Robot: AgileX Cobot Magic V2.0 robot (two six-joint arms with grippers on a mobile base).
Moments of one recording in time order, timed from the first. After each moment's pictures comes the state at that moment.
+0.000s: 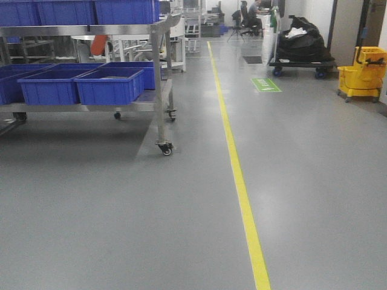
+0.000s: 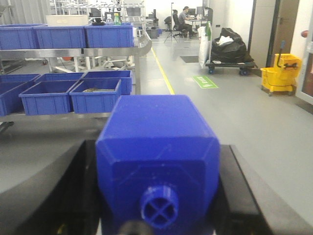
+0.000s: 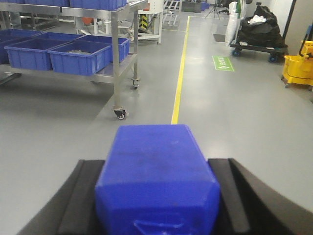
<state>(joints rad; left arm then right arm) -0.10 0.30 -0.53 -0.11 0.31 0.12 0.09 0.24 -0.39 0.03 0.29 -0.03</state>
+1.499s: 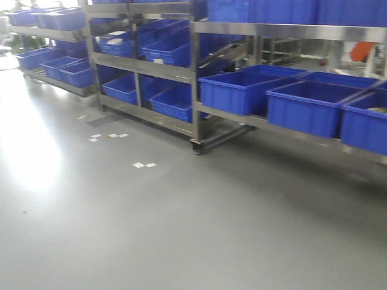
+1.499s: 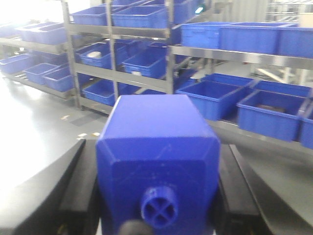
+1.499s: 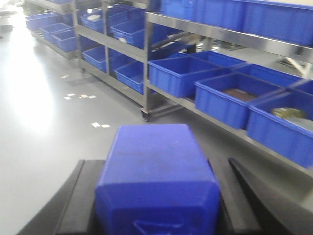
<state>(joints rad) -0.10 0.30 -0.53 -0.11 0.31 0.12 0.09 0.24 -0.39 0.03 0.29 -0.03</state>
